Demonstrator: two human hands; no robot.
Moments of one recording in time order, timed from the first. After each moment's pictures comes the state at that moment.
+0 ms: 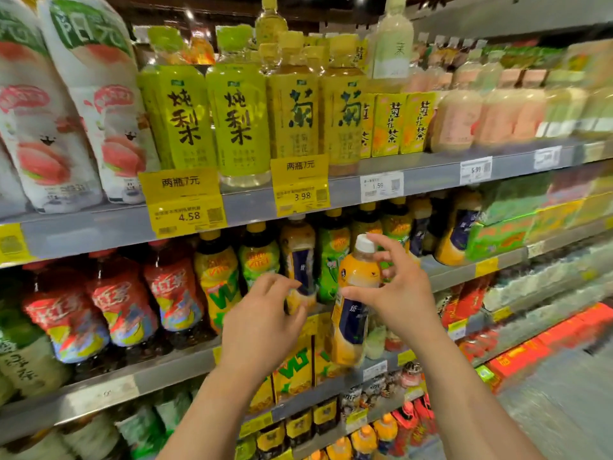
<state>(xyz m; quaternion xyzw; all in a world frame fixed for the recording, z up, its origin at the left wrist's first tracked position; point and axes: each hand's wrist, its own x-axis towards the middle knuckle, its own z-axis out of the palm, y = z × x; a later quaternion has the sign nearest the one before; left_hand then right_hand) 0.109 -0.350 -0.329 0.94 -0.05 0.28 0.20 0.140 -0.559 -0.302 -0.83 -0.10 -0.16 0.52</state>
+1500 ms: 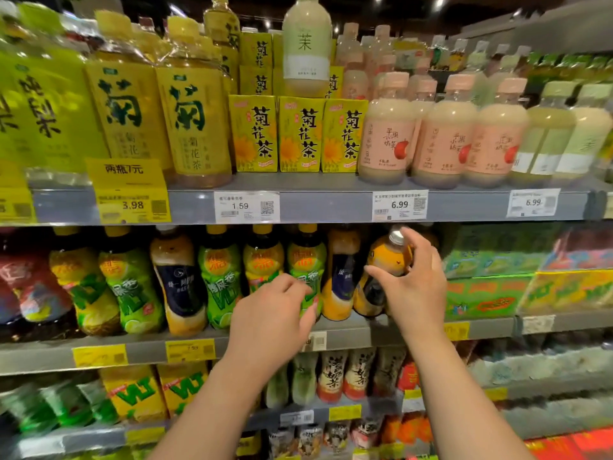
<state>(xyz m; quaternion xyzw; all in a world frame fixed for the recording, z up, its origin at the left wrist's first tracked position) 0.221 -0.578 -0.330 0.94 0.00 0.32 0.06 0.320 -0.771 -0.316 -0.83 -0.11 -0.32 0.44</state>
